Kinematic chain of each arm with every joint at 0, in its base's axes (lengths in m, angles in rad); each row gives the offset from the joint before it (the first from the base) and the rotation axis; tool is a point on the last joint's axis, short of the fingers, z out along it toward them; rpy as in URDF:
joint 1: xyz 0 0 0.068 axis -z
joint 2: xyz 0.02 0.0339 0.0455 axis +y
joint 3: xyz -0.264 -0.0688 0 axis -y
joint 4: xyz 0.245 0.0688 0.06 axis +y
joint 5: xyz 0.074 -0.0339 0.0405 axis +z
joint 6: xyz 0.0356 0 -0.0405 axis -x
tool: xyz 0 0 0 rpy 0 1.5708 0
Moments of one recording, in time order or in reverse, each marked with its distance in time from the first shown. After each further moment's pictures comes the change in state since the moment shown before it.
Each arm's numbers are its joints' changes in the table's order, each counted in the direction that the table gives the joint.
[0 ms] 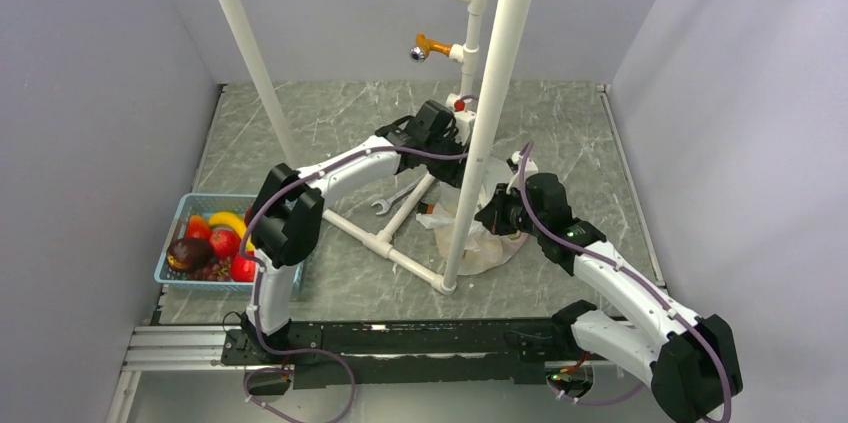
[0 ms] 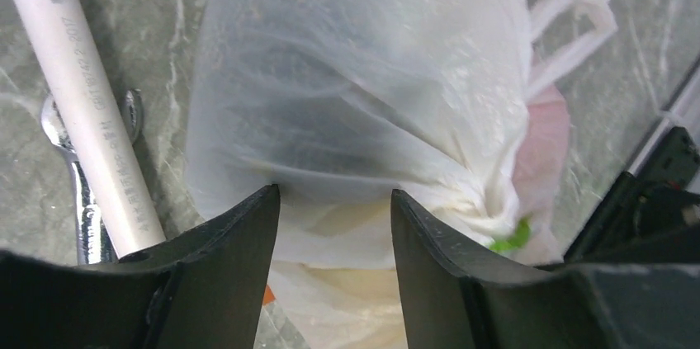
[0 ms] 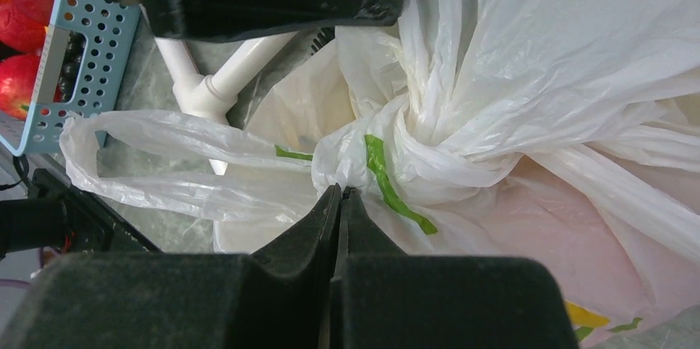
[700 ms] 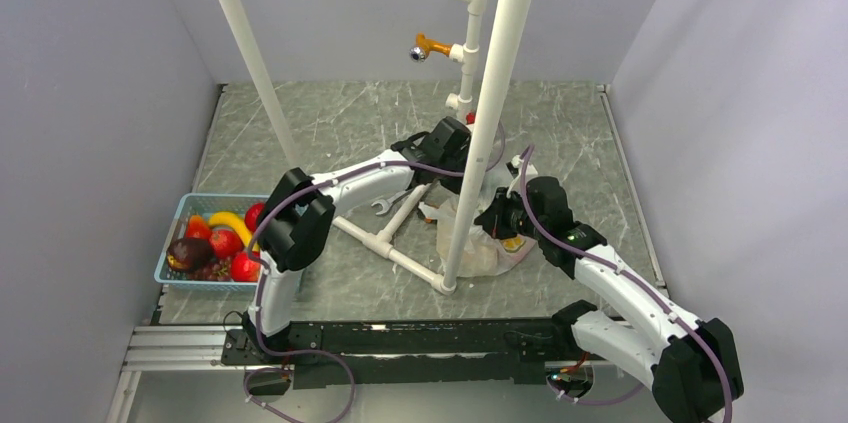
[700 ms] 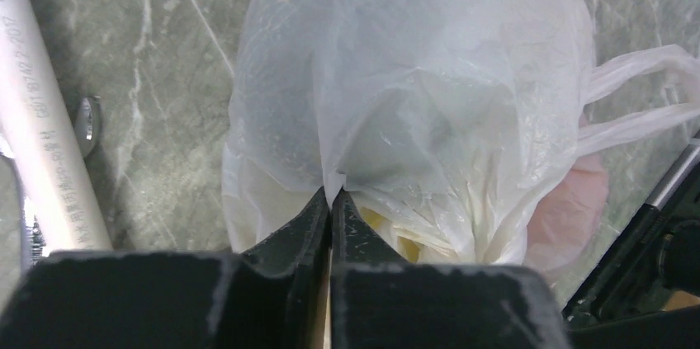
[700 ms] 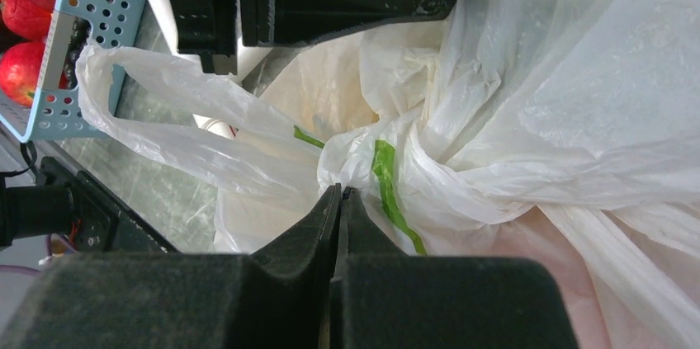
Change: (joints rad) left arm 0.092 0.030 -0.037 -0.095 0.148 0.066; right arm 0.000 -0.031 -0.034 -0.006 0.026 -0.005
